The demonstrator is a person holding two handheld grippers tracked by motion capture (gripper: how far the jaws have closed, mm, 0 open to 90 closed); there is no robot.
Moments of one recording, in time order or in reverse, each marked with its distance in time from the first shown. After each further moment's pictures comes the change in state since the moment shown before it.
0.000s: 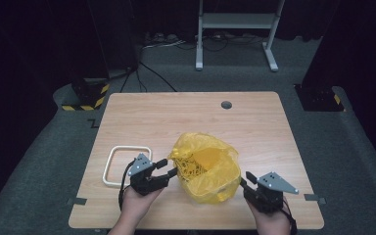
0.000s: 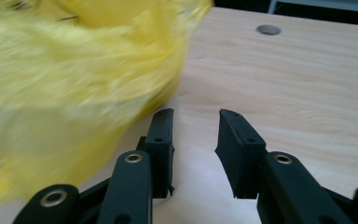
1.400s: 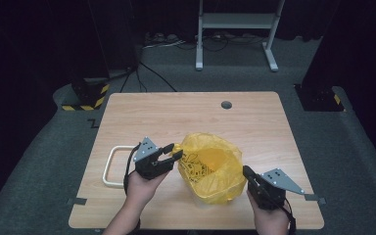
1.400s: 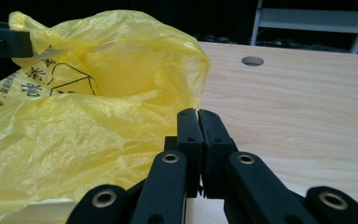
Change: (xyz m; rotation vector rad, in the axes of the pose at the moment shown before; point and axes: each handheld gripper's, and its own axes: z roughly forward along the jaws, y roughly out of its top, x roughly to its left) left arm 0.001 0.049 0.010 -0.073 0.011 0.044; right arm 0.011 0.017 -0.016 -0.107 -0.034 0.052
